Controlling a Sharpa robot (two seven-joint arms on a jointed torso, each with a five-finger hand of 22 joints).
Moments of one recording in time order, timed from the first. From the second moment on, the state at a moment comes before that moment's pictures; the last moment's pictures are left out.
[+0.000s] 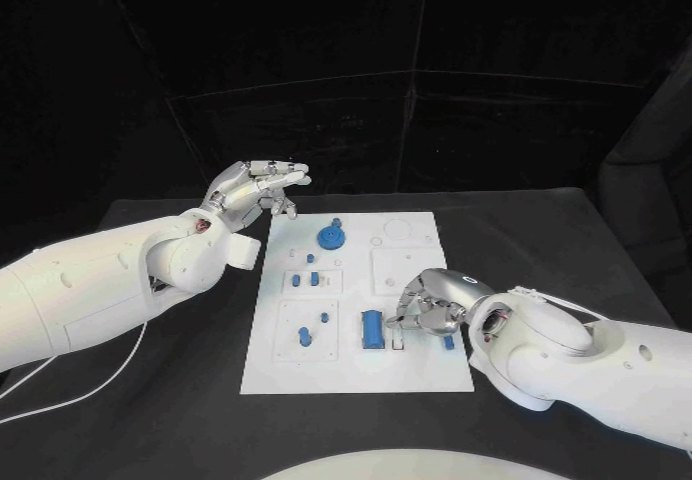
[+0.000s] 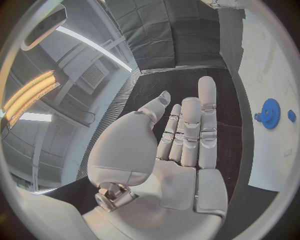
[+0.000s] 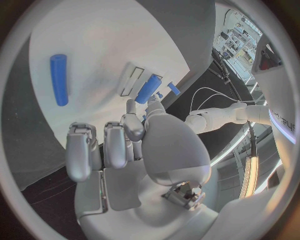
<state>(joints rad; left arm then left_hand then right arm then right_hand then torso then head) 1.23 -0.78 -0.08 1.34 0.01 -0.07 0.49 1.25 -0.02 0.29 -0.13 0.05 0.96 0.19 0.17 0.07 0.98 0.12 0.32 0.07 1.27 0.02 1.05 0.54 0.18 1.29 0.12 0.59 0.55 1.01 -0.97 -0.05 1.92 -1.48 -0.38 -0.53 1.27 0.02 -0.15 0.21 0.22 0.96 0.09 0.33 0.30 1.40 0.00 1.09 1.20 1.47 -0.07 1.38 1.27 0.03 1.46 0.04 1.50 1.31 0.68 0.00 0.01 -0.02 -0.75</state>
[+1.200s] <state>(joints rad) 1.23 -0.79 -0.10 1.35 0.01 -0.07 0.49 1.25 -0.02 0.29 -0.13 0.05 0.96 0.19 0.17 0.07 0.98 0.12 0.32 0.07 1.27 0.02 1.05 0.54 0.18 1.29 0.12 0.59 0.55 1.03 -1.12 -0.05 1.92 -1.54 -0.20 -0.57 1.29 0.01 -0.23 0.23 0.23 1.05 0.07 0.30 0.29 1.40 0.01 1.07 1.20 1.47 -0.06 1.38 1.27 0.03 1.47 0.05 1.50 1.31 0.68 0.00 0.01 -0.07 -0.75</state>
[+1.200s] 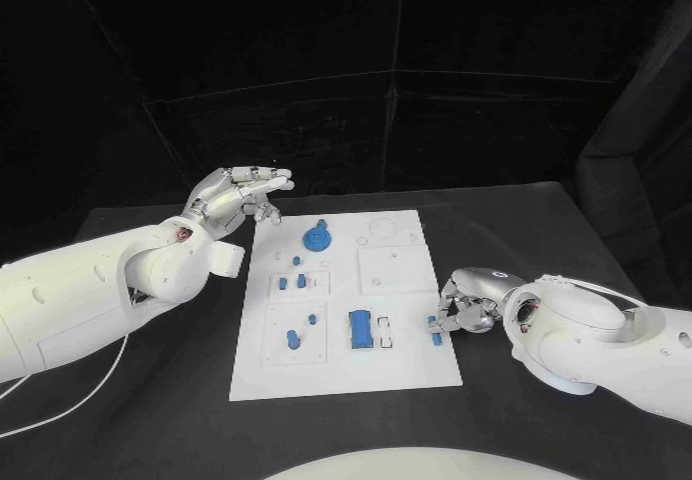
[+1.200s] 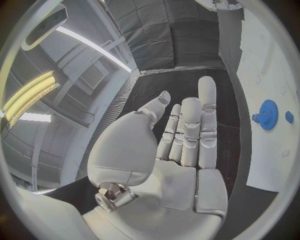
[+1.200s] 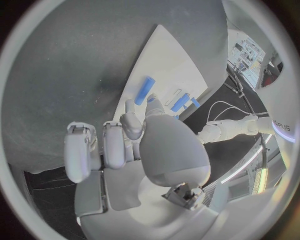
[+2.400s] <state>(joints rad) 1.23 -0.79 -0.10 1.35 0.01 -0.06 0.49 1.25 -0.02 0.29 -0.13 0.05 0.96 0.19 0.17 0.07 0.98 0.12 0.32 0.07 1.27 0.03 1.05 0.54 0.18 1.29 0.12 0.59 0.55 1.02 -1.04 -0.04 1.91 -1.67 -0.12 -0.59 1.48 0.04 -0.14 0.11 0.24 1.07 0.08 0.25 0.29 1.39 -0.01 1.04 1.19 1.46 -0.07 1.37 1.27 0.03 1.47 0.05 1.50 1.31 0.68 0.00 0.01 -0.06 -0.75</state>
